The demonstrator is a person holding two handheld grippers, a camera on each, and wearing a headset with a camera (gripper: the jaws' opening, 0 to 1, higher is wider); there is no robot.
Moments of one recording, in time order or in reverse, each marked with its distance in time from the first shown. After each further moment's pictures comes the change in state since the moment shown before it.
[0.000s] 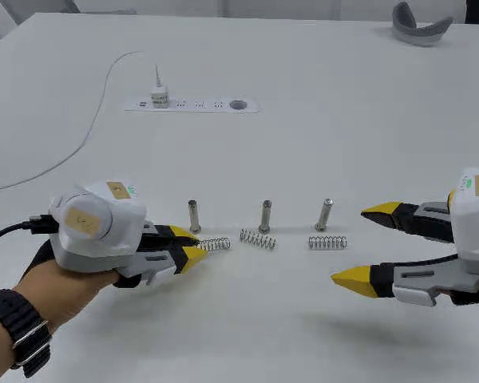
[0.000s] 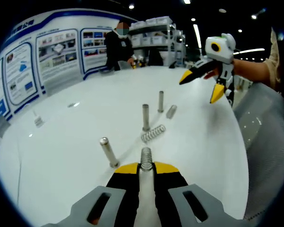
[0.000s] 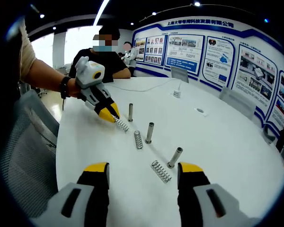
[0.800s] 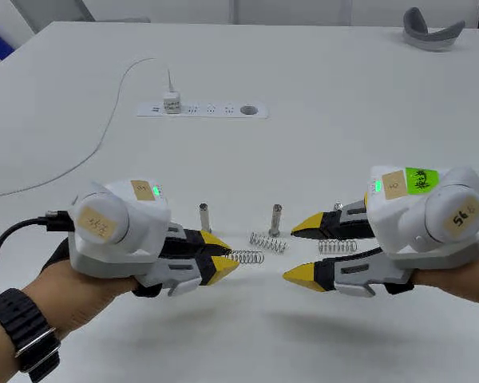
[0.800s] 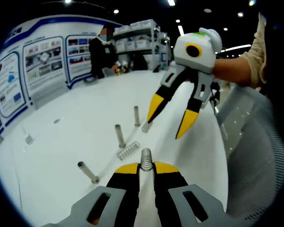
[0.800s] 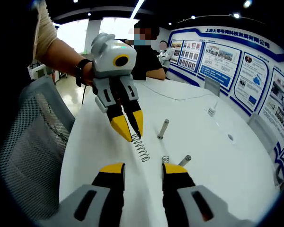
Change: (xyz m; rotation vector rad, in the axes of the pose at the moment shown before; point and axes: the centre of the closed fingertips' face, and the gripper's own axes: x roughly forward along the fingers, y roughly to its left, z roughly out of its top) left arm -0.007 -0.043 0.032 0.075 -0.030 -0.115; right arm 0.053 0.052 0.036 -0.236 0.013 0.218
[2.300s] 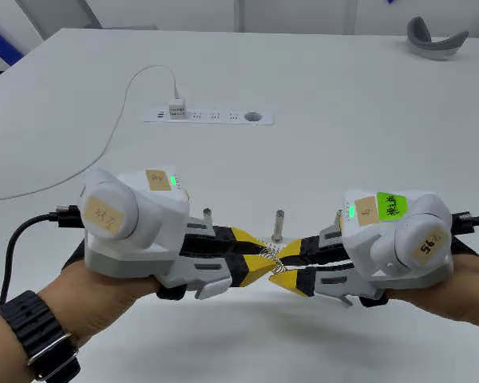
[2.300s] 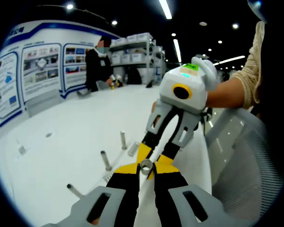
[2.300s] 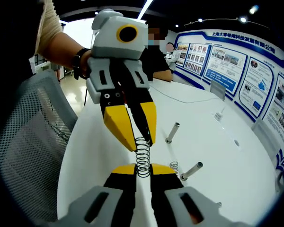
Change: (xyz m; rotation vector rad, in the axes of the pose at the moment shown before) left arm 0.001 -0.028 0.046 -0.024 -0.128 -0.063; right arm 0.017 0.015 0.002 -0.034 -0.017 0.030
